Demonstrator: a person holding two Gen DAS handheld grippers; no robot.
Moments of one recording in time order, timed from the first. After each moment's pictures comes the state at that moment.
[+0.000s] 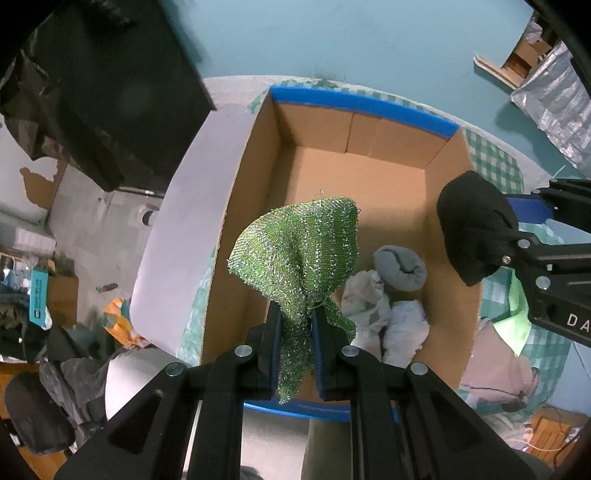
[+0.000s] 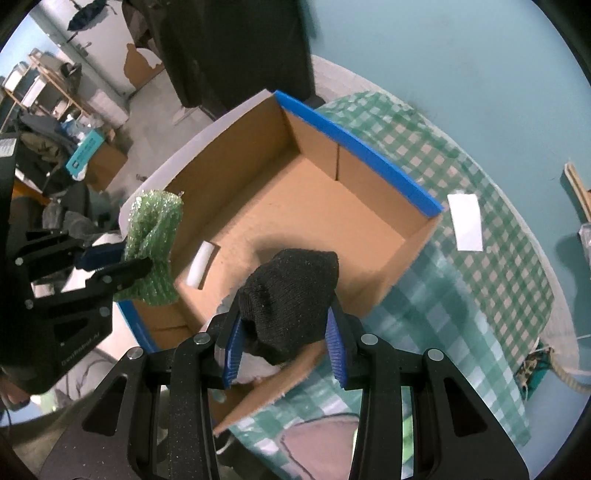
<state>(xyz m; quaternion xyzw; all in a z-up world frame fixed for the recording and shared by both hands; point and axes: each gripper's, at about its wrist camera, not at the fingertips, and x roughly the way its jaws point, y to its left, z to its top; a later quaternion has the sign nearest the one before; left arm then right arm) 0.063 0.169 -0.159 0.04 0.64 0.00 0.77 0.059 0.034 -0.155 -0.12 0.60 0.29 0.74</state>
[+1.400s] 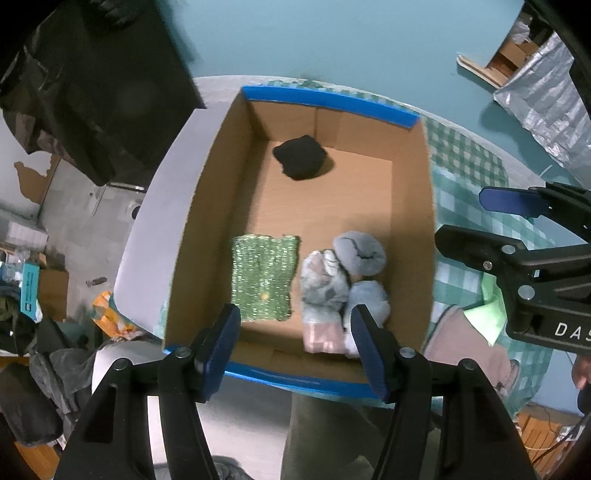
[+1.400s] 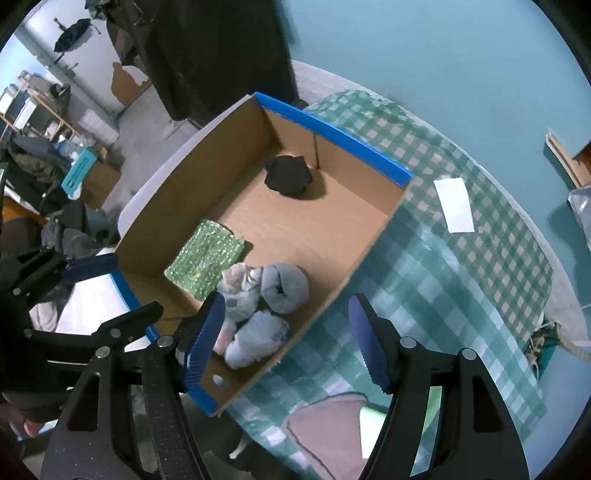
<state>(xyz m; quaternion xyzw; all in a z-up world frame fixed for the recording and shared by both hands) 0.042 0.139 -0.145 0.02 0.64 -0.01 0.77 0.037 0.000 -0.142 -0.09 0.59 0.26 0.76</state>
